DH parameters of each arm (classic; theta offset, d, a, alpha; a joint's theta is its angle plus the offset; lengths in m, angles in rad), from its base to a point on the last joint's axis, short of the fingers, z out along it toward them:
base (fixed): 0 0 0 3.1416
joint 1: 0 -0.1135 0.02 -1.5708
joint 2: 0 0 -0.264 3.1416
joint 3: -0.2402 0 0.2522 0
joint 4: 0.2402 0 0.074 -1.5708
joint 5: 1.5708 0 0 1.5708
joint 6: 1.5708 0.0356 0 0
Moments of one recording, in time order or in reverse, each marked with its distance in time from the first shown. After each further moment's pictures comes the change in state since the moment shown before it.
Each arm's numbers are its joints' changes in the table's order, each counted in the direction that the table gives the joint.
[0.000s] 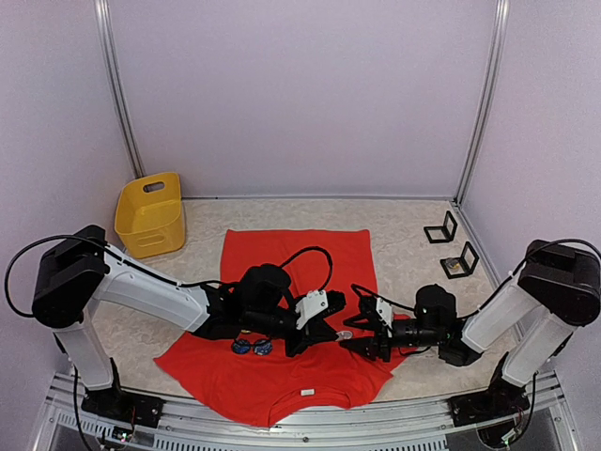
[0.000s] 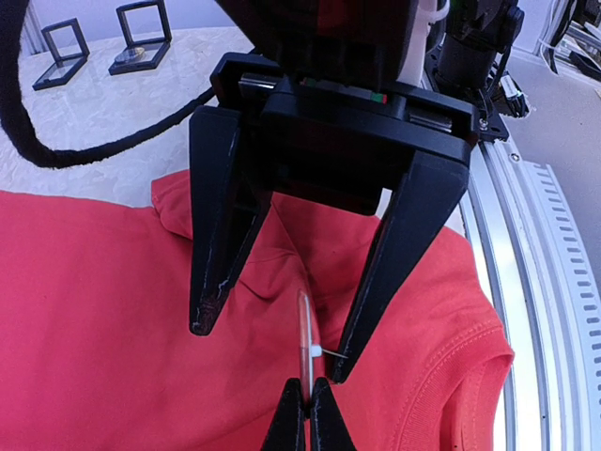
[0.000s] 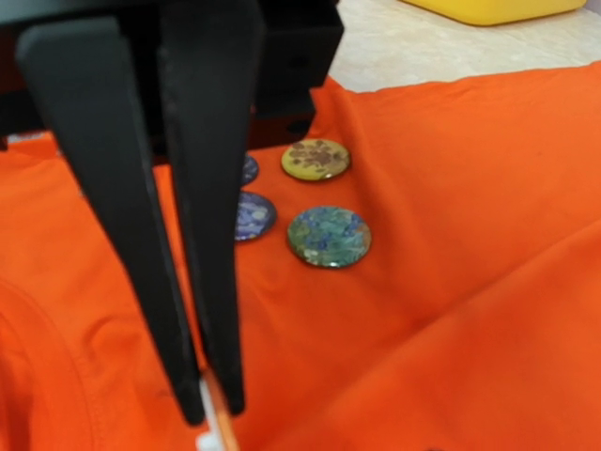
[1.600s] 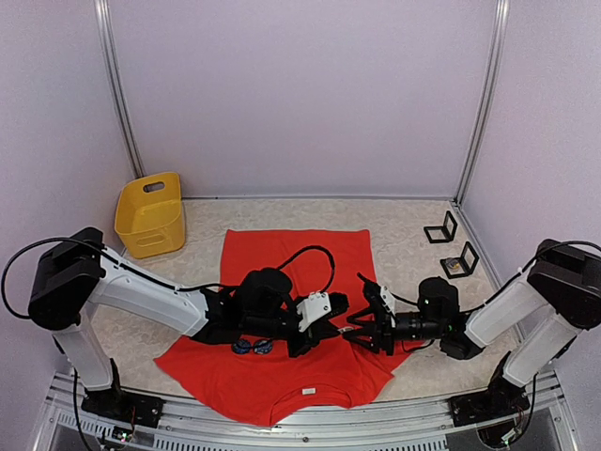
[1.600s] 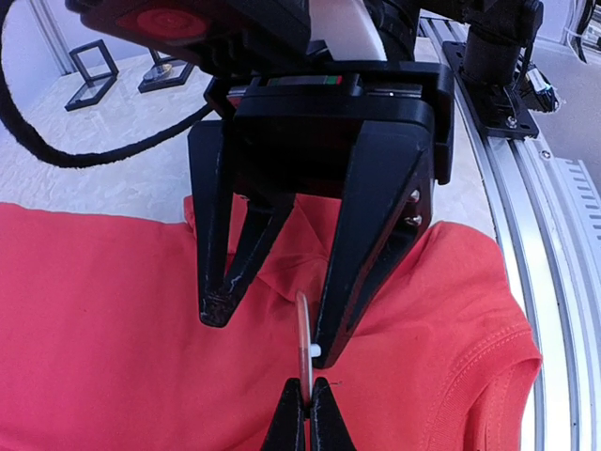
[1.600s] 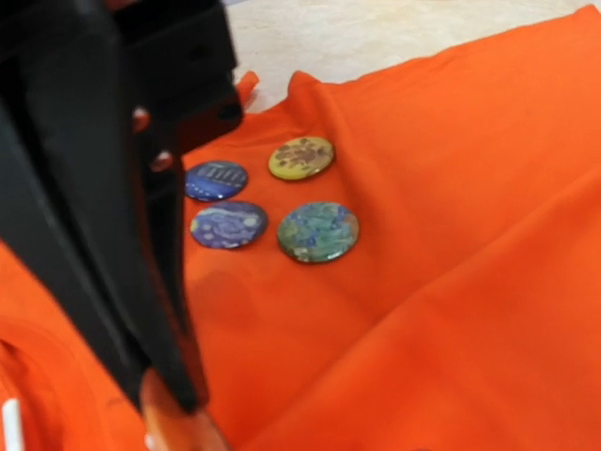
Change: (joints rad) left arm 0.037 0.015 0.007 -0.024 -0.124 0.068; right arm 0.067 0.046 -0.021 0.088 -0.060 0.156
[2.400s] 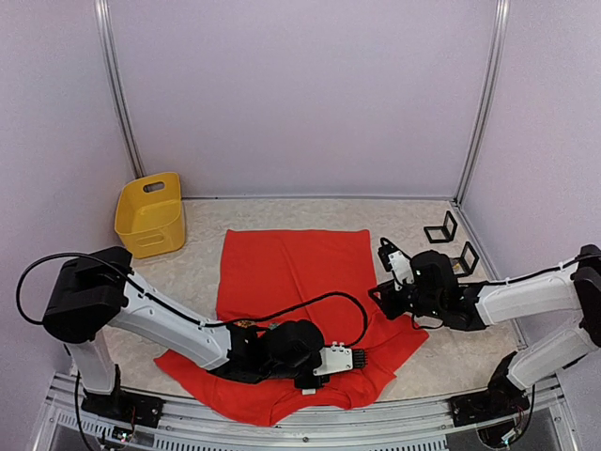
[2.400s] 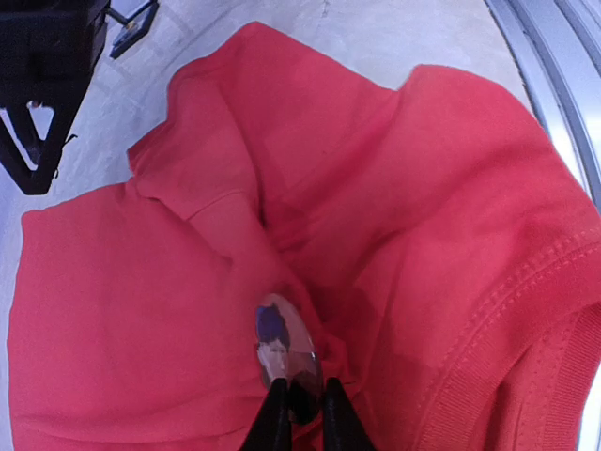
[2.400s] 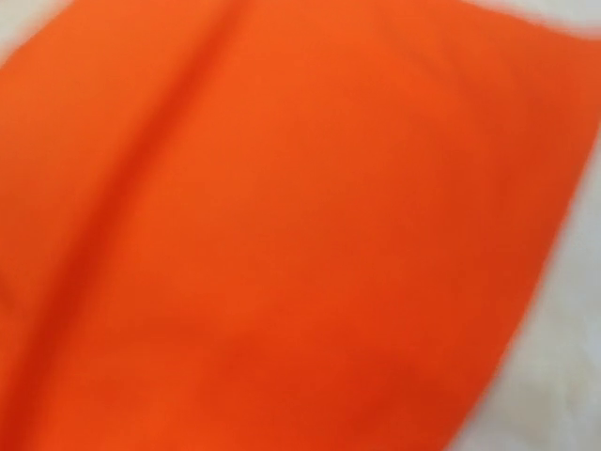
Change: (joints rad) left arm 0.196 -0.117 -0.043 0.096 -0.420 0.215; right arm 0.050 0.235 -0.185 0.626 0.571 0.181
